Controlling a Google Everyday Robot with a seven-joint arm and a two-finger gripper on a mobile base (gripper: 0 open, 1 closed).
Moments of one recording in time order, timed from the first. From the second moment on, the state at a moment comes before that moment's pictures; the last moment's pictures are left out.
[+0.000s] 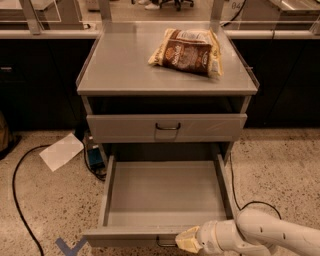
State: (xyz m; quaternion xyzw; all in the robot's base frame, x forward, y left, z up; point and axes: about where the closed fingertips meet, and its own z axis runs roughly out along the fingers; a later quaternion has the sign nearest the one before) arm 0.382 -0.080 0.433 -0.36 0.83 0.36 0.23
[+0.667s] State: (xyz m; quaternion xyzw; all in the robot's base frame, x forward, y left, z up) arm 0.406 -0.072 0.421 -0.35 0.83 0.35 0.25
